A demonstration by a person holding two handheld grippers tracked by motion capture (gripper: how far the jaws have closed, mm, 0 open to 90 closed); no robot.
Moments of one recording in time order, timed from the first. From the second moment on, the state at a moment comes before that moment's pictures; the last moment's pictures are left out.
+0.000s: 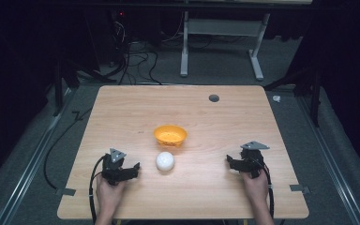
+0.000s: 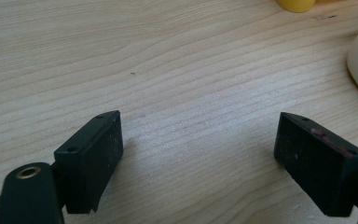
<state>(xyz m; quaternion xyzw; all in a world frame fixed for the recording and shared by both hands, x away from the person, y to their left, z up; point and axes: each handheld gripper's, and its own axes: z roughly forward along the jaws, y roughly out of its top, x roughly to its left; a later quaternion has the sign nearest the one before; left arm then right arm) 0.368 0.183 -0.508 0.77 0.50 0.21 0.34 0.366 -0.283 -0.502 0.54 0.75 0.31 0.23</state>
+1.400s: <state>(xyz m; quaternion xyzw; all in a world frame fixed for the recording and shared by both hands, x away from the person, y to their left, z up) 0.364 0.182 -0.506 0.77 0.49 0.21 0.35 0.366 -0.283 -0.502 0.54 0.75 0.31 0.23</state>
